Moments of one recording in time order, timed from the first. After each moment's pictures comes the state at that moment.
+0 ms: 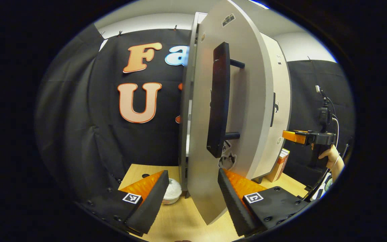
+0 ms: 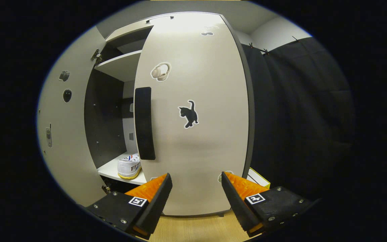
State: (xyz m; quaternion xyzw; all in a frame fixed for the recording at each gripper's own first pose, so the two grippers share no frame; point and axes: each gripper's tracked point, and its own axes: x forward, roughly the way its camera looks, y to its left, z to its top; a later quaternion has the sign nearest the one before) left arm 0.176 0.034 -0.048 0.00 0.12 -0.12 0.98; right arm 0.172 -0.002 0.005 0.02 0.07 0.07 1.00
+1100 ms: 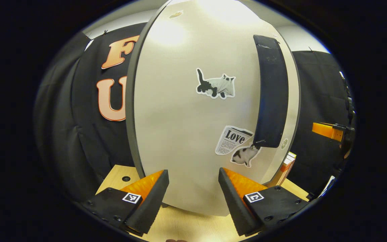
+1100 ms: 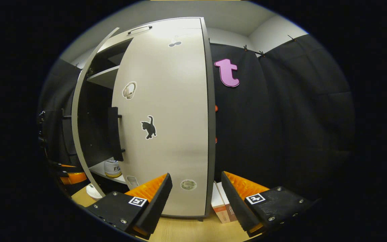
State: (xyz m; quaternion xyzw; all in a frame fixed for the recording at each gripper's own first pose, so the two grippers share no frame) left arm 0.285 -0.088 -0.087 0.02 0.14 -0.10 0.98; right arm 0.185 -0.107 0.026 0.02 0.05 0.07 1.00
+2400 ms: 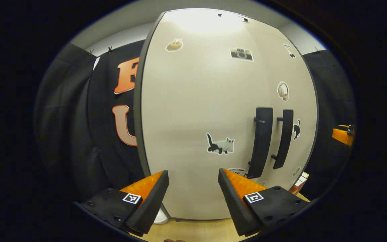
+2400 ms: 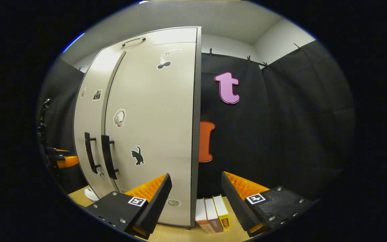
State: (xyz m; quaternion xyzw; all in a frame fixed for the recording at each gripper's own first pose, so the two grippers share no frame) left arm 0.255 -0.054 0.049 0.07 0.07 0.00 1.00; right arm 0.196 -0.142 0.120 -0.01 0.01 0.09 1.00
